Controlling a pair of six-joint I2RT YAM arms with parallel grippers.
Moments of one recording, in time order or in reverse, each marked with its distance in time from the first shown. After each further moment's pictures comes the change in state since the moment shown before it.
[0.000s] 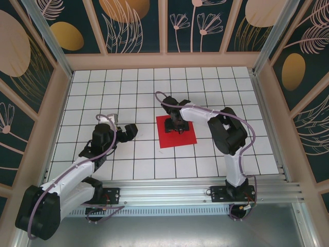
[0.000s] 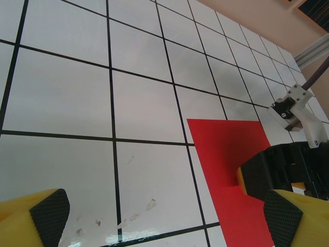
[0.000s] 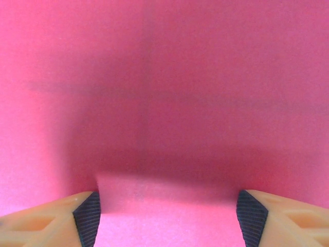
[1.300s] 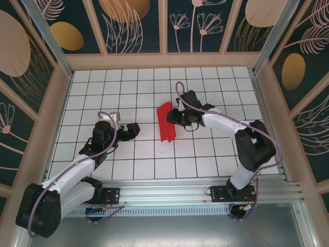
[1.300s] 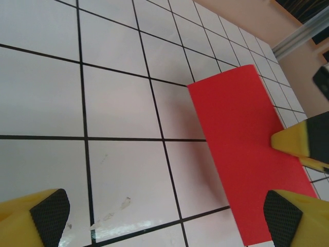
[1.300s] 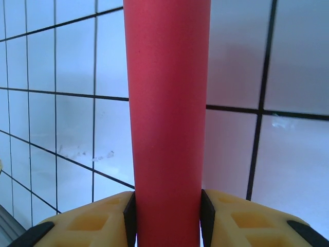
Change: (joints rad) left arm 0.000 0.033 0.040 -0.002 0.108 -0.016; right arm -0.123 -0.361 -0.333 0.448 -0.407 0.120
